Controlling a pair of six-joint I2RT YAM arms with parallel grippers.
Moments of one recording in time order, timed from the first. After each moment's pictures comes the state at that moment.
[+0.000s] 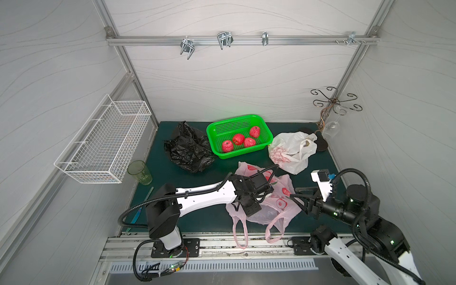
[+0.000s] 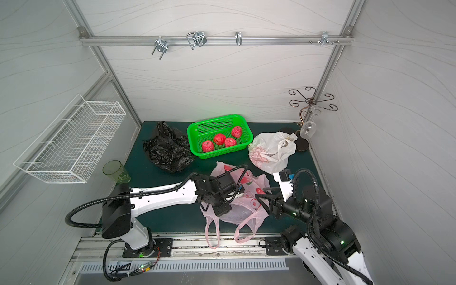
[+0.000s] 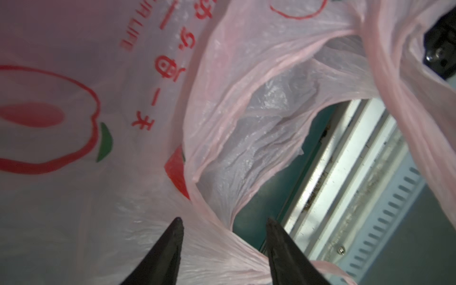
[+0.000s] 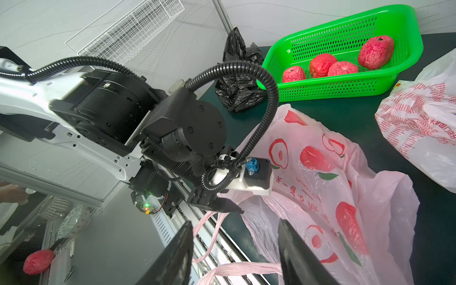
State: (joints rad) left arm -1.13 1.66 1.26 -0.85 -0.01 -0.01; right arm 0.56 0.37 0.89 -0.91 -0.44 0.31
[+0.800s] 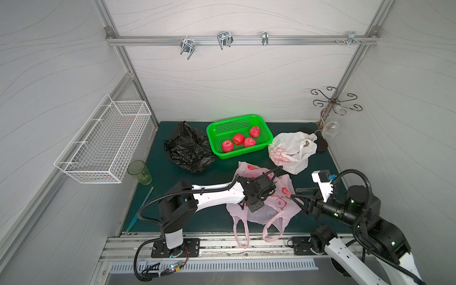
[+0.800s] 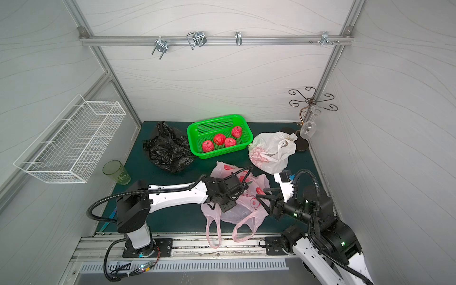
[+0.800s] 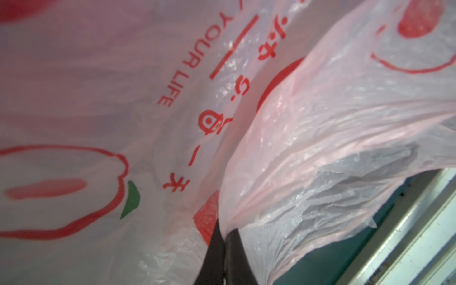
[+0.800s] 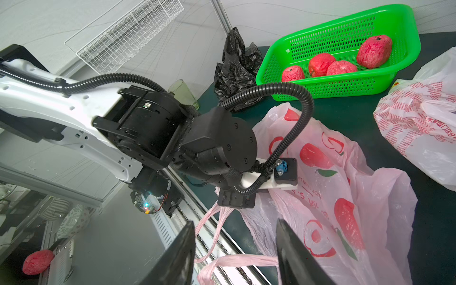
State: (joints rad) left arm -1.13 1.79 1.28 -0.74 -0.15 -0.03; right arm 0.56 0.36 0.89 -0.92 -0.44 0.31
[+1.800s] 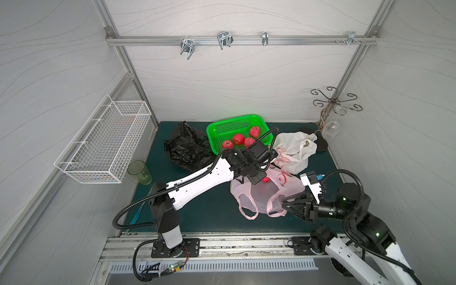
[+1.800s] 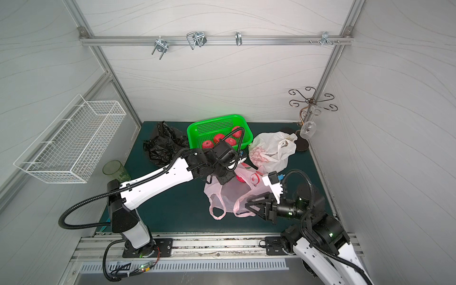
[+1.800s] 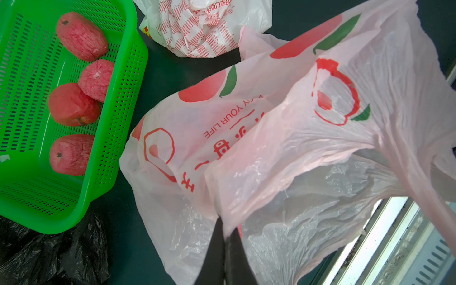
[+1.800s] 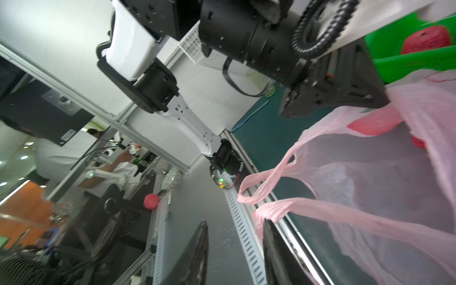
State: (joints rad) left arm -0.98 1.72 1.70 -1.01 -0.13 0.08; right arm 0.63 0.37 0.76 -0.65 -0.80 0.50
